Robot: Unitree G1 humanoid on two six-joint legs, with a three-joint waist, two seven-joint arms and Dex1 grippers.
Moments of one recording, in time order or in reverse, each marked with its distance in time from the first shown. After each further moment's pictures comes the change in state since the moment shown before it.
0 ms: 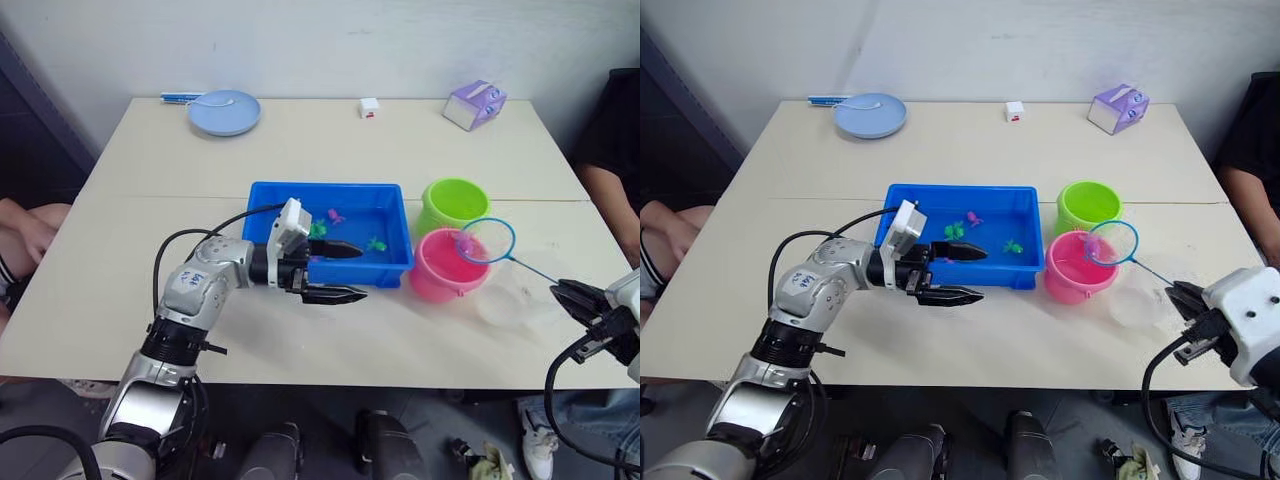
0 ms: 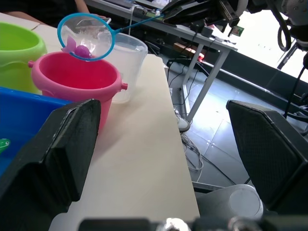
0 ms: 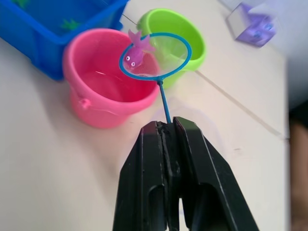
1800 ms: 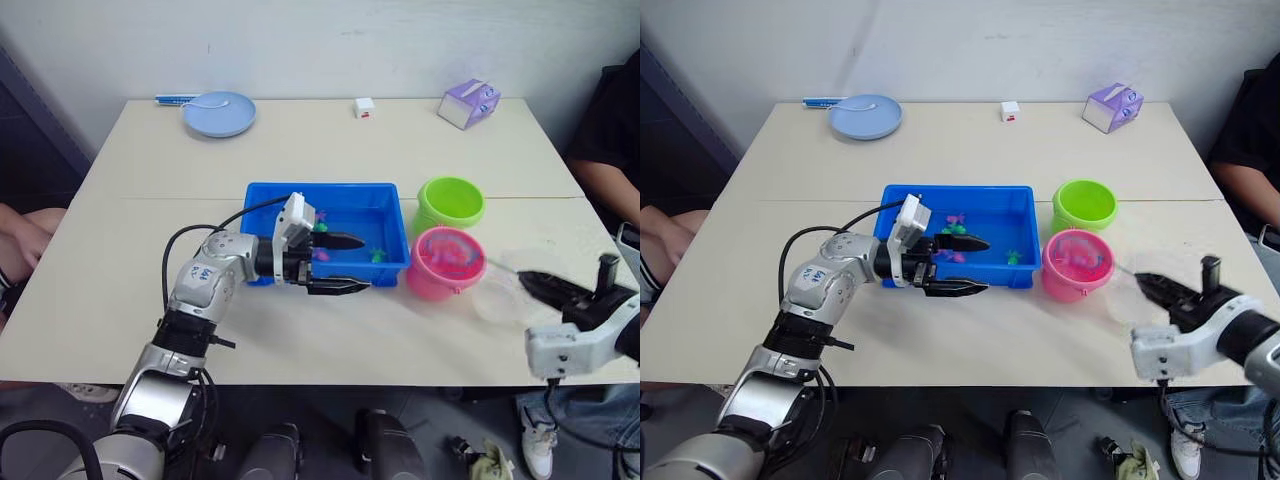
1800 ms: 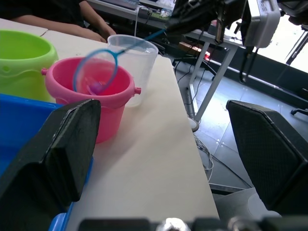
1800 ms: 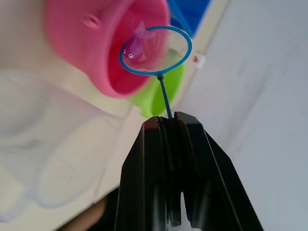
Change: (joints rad) left arm -0.035 -0.030 0.009 0.081 0.048 -0.073 0.003; right arm -0.138 -0.222 0.132 0.344 -0.809 -1.048 -0.010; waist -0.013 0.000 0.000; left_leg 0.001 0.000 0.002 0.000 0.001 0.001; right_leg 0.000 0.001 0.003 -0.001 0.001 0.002
